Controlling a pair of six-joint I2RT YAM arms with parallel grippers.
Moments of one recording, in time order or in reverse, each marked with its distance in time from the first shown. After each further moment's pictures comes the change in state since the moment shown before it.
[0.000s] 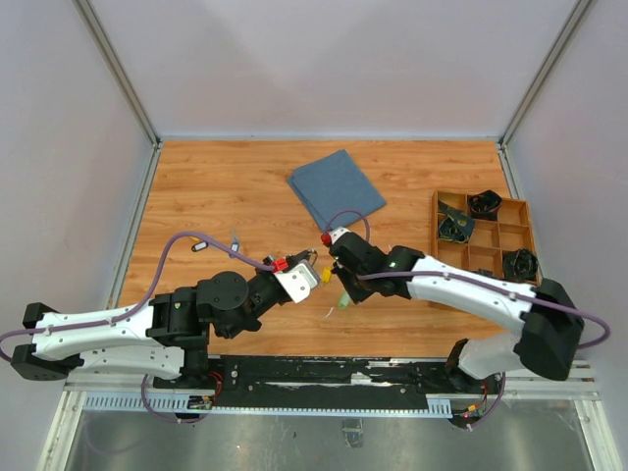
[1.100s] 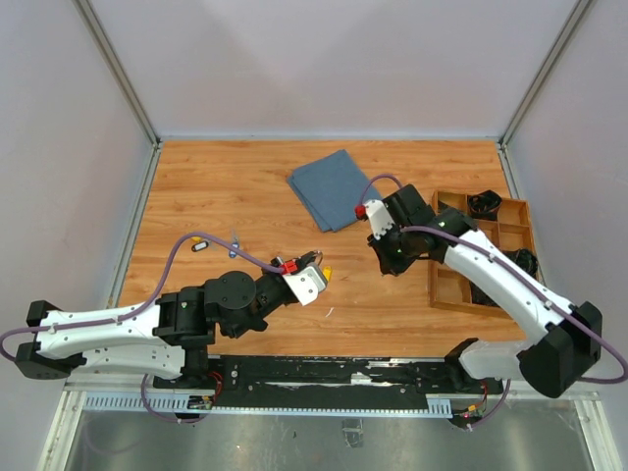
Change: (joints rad) left arm 0.000 0.037 0.009 0.015 0.024 0.026; right arm -0.386 -0.110 0.185 -0.298 -0.323 -0.505
